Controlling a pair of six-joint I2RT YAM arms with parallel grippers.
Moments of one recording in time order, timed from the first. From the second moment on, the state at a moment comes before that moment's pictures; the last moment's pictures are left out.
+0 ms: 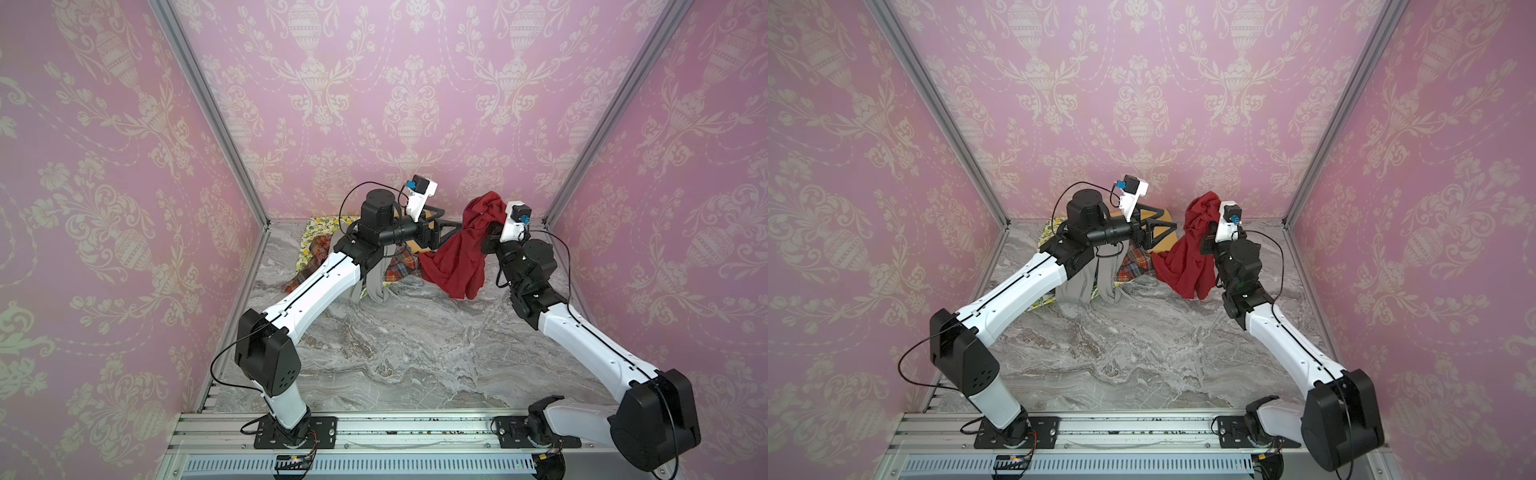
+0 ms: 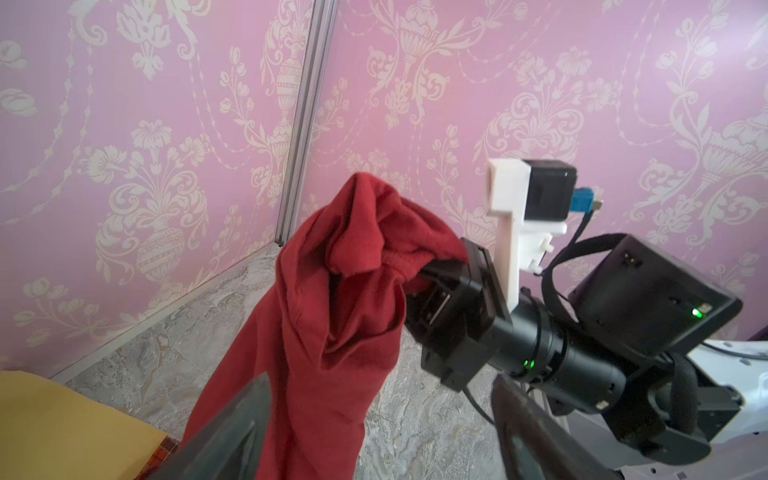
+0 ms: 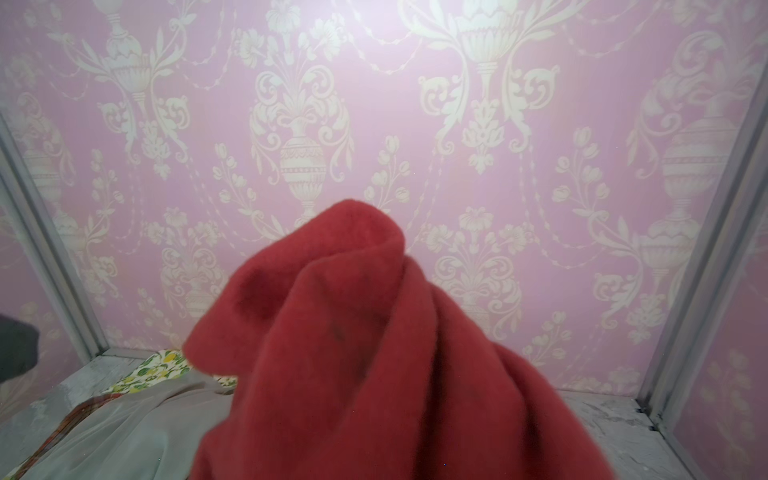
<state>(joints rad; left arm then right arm) -0.58 1.70 1.62 0.02 0.63 -0.28 0.27 1.23 0.93 0.46 0.22 0.02</state>
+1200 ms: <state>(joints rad) -0.57 1.70 1.39 0.07 0.59 -0.29 0.01 1.28 0.97 -0.10 0.29 0.30</state>
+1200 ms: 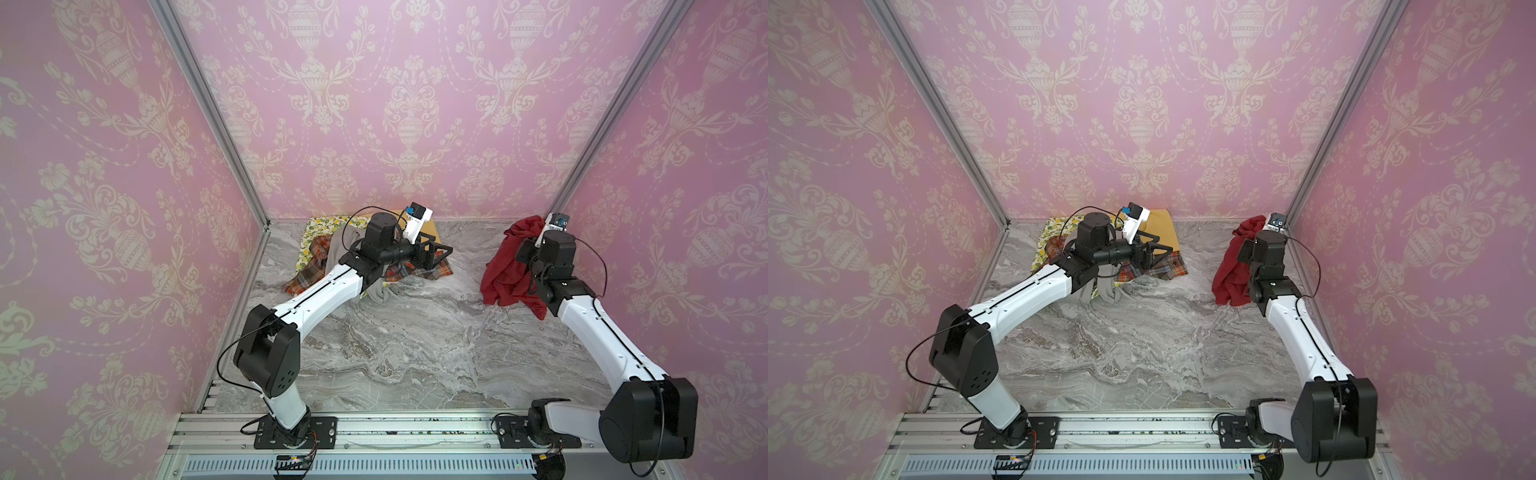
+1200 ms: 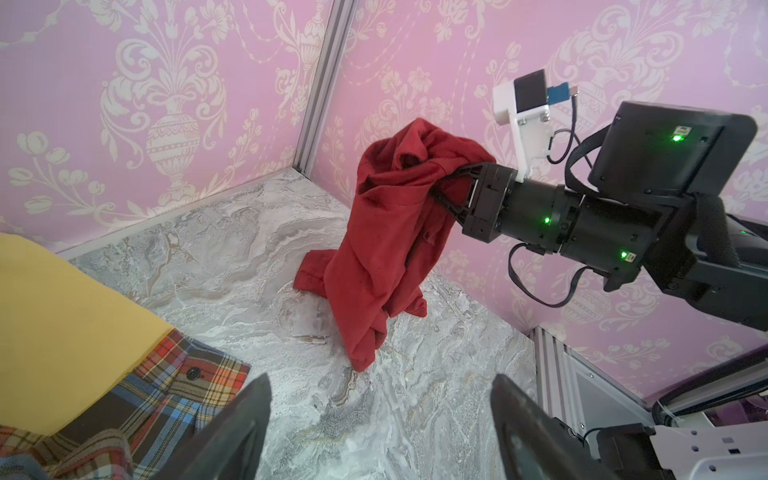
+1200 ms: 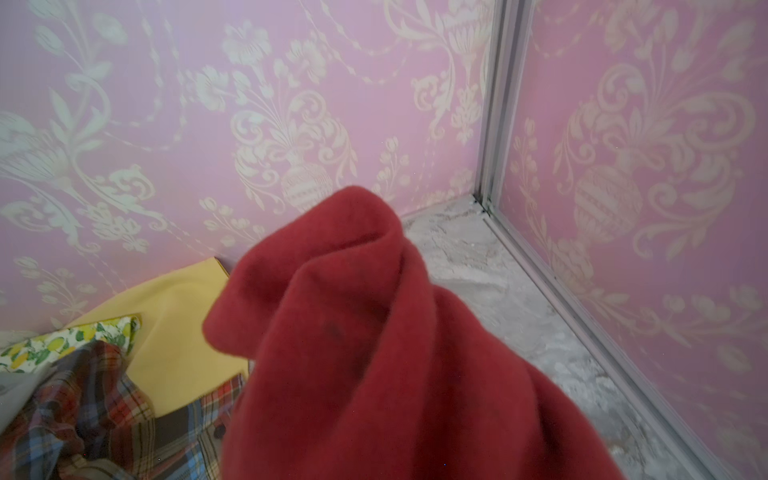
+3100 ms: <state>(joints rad) -0.39 1.71 1.24 0.12 0.43 -0.38 -0.19 2.40 2.07 -0.71 -0.04 0.41</state>
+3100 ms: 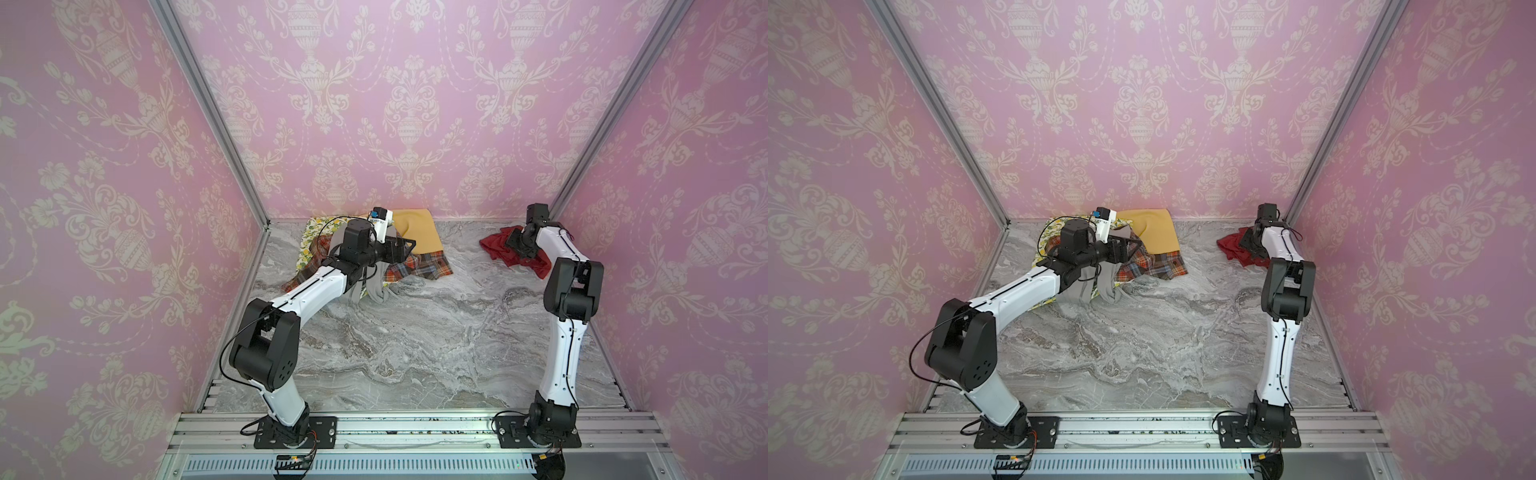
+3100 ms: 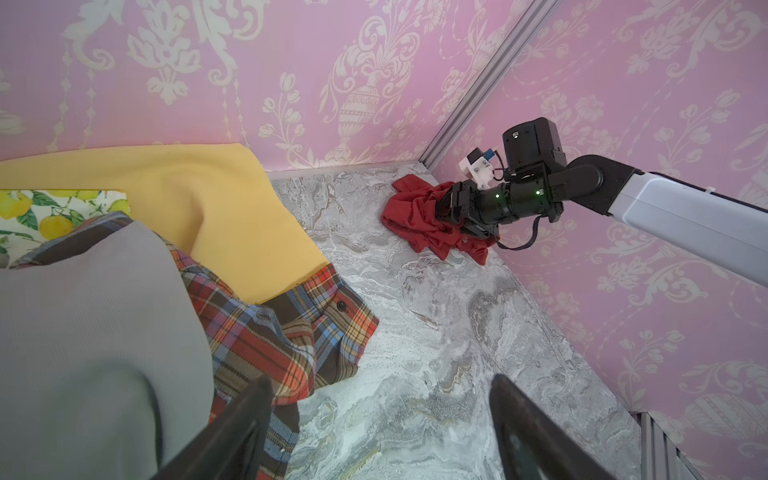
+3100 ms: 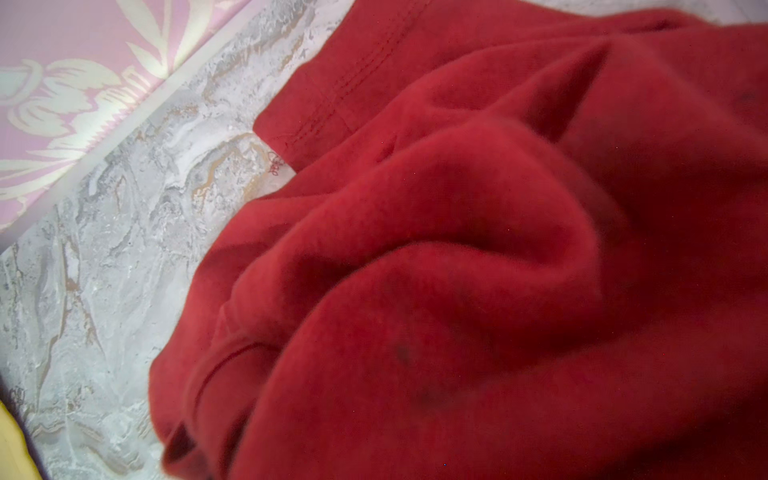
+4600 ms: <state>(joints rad) 0.00 1.12 1.03 -0.27 0.04 -0.25 0.01 1.20 1.12 -0.20 0.08 0.08</state>
